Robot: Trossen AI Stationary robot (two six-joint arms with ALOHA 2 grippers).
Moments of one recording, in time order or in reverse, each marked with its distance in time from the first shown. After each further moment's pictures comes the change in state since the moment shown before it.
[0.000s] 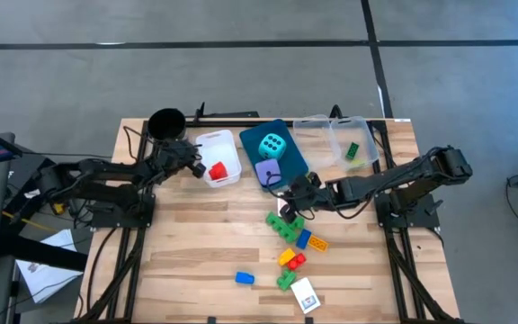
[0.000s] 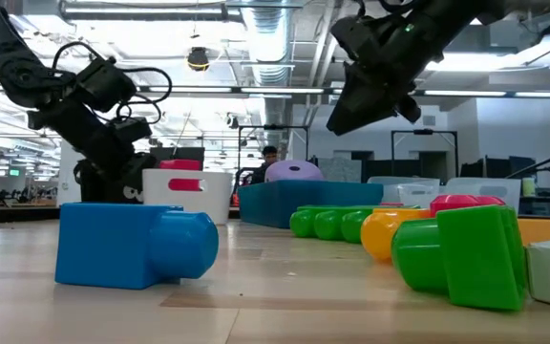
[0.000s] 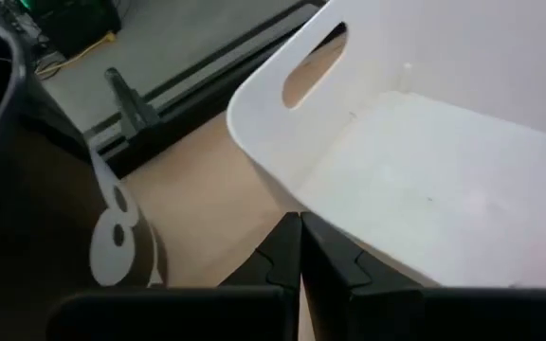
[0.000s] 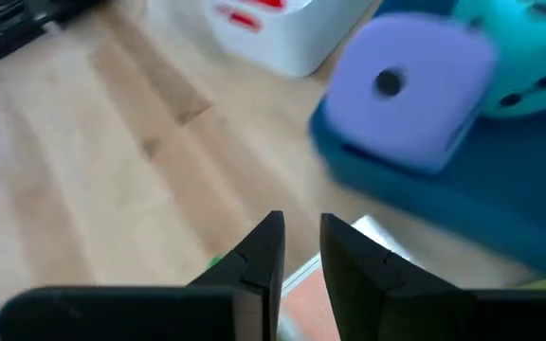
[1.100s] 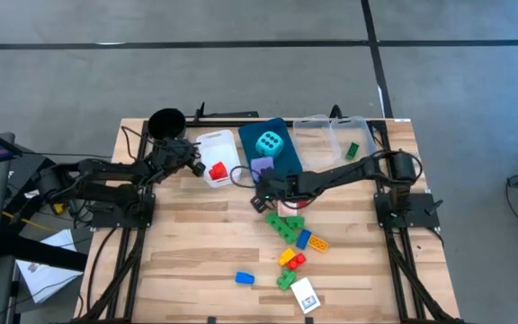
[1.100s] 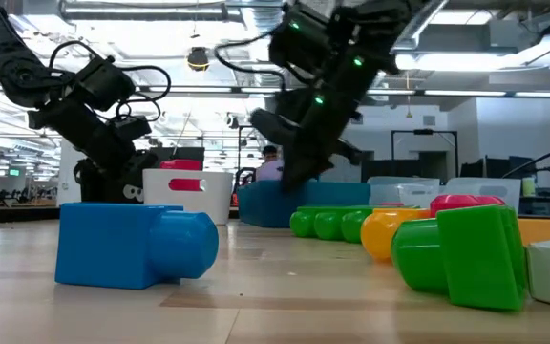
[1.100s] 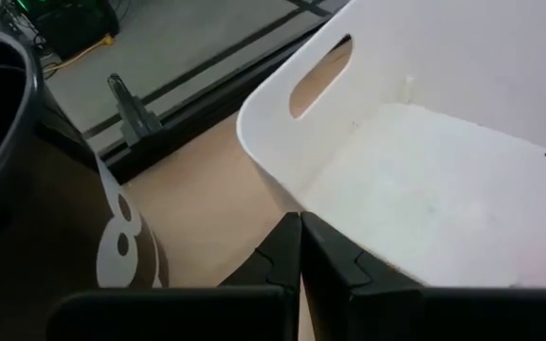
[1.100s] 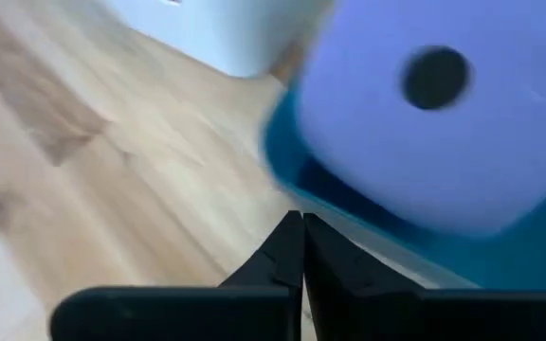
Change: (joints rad) left arm 0.024 -0.010 0.000 0.014 0.024 -0.001; right arm -0.153 0.454 0.346 -0.080 -0.031 -0.029
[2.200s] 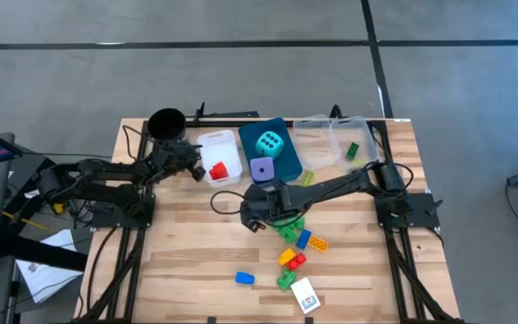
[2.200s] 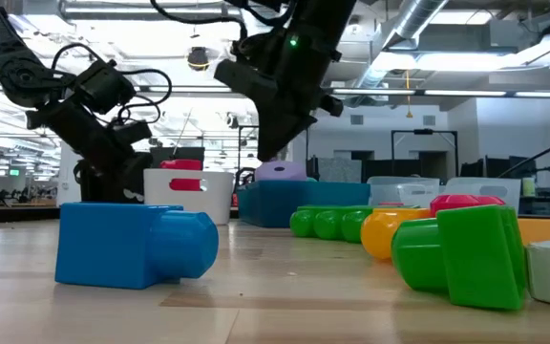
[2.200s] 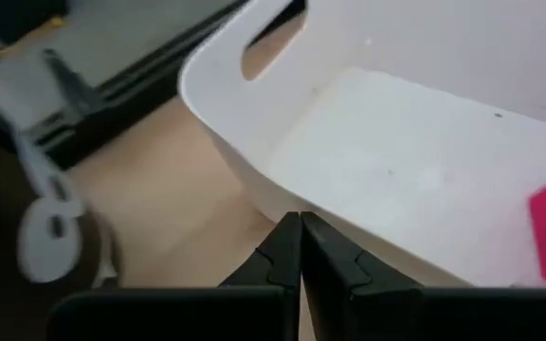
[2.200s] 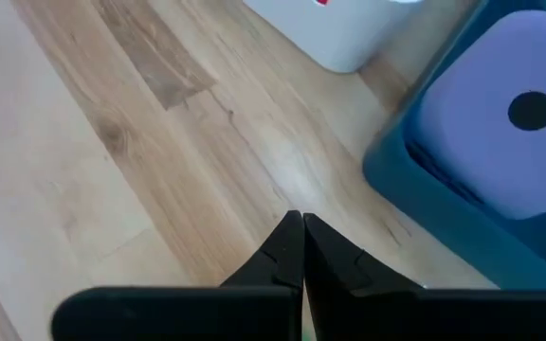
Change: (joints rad) left arm 0.003 0.002 0.000 -0.053 0.117 0.002; right arm 0.145 0.134 0.401 -0.444 0.073 -0.028
